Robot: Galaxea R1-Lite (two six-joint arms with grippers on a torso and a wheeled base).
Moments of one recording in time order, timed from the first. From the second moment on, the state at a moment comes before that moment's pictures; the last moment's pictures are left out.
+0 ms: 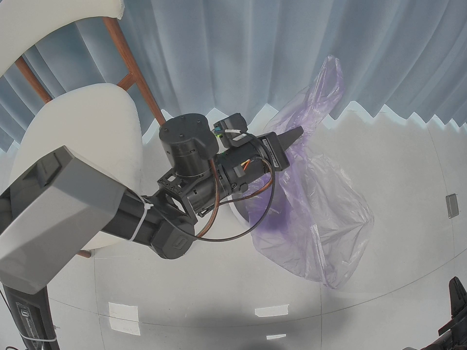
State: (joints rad) left arm -0.68 2.16 -1.26 -1.17 -0.34 -0.62; right arm 0.00 0.02 -0.02 0.00 0.03 -0.01
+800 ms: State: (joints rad) left arm -0.65 2.04 -1.34 -0.85 -0.27 -0.54; right arm 0.25 0.77 -0.30 -0.13 0.18 0.34
